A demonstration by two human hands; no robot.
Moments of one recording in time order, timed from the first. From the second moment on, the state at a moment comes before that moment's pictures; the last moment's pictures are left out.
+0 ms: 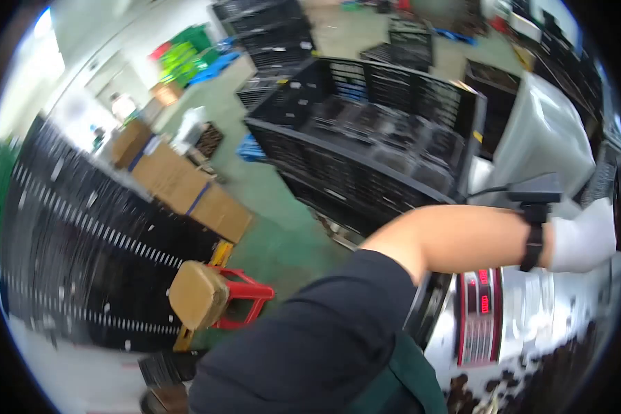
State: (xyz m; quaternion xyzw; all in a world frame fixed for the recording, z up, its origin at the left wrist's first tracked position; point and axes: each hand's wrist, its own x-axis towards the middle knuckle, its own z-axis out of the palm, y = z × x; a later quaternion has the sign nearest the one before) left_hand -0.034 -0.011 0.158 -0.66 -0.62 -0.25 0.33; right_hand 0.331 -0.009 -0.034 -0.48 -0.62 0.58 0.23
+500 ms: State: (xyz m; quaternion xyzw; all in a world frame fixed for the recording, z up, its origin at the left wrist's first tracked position) left_hand 0.065 -0.062 -0.029 -0.80 -0.58 -0.17 0.00; right_hand 0.523 -0.142 -0.062 -0.67 -0.46 0.45 0.37
